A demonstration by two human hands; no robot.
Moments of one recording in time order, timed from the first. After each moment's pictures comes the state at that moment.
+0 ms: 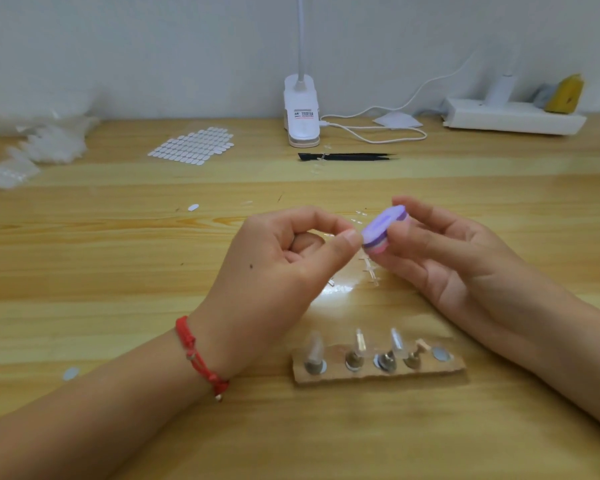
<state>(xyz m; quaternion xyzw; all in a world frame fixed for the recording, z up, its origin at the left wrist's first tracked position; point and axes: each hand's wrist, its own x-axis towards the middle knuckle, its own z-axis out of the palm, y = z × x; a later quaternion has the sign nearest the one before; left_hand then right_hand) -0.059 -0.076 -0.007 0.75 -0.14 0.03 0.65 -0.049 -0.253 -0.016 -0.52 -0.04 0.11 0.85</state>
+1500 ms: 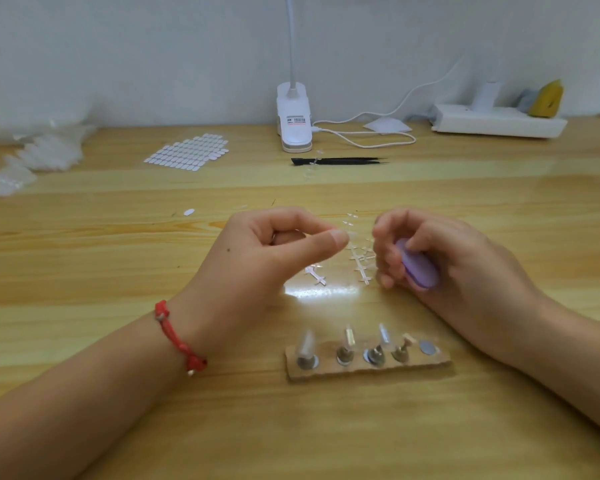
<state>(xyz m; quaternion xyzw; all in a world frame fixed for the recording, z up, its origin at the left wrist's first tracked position) -0.051 -0.066 -0.002 0.74 -0.15 -0.03 0.66 -0.050 -0.254 -0.015 -0.61 -0.09 0.11 0.78</state>
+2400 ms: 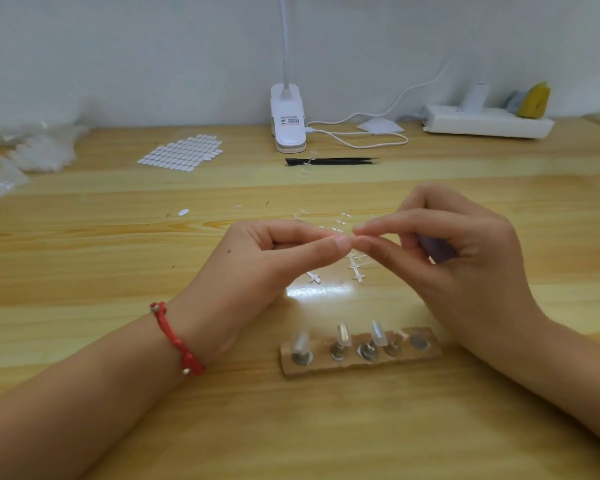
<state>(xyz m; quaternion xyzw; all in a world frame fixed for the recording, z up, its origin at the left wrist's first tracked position) -0.059 -0.072 0.000 0.70 -0.14 -0.09 0.70 -0.058 -0.255 -0.016 -0.81 -0.27 -0.28 0.43</state>
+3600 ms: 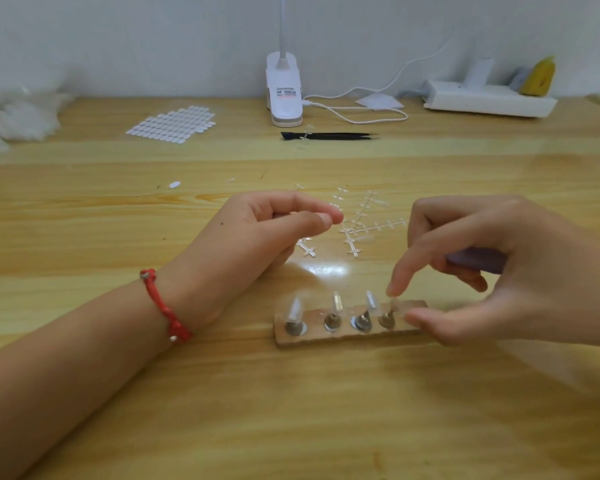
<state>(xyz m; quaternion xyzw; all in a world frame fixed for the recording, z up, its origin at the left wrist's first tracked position) -0.049 -0.062 -0.013 0.75 -0.14 -0.10 0.64 -0.078 -0.294 0.015 -0.87 -0.38 0.03 0.33</state>
